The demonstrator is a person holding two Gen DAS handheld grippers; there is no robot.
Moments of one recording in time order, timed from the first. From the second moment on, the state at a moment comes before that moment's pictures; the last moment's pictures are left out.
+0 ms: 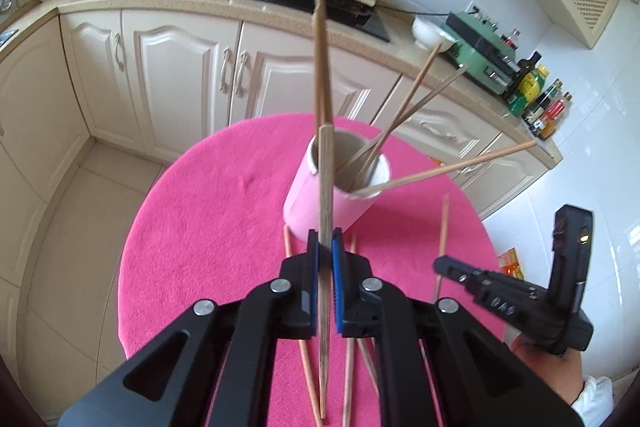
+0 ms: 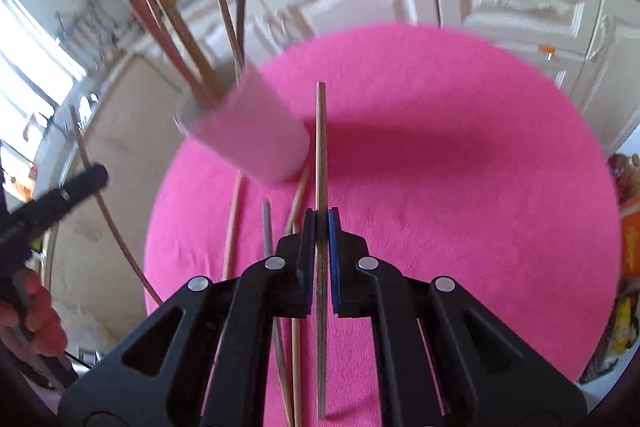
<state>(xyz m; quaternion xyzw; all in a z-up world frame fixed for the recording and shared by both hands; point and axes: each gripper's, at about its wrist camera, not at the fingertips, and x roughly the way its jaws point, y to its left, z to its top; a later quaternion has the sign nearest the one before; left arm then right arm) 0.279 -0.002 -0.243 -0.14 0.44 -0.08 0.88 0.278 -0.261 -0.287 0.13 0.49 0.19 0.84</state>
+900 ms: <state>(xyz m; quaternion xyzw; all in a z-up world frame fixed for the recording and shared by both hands) 0.337 0.006 -0.141 -0.18 0.26 -0.05 0.95 0.322 -0.258 -0.131 0.11 0.26 0.22 0.93</state>
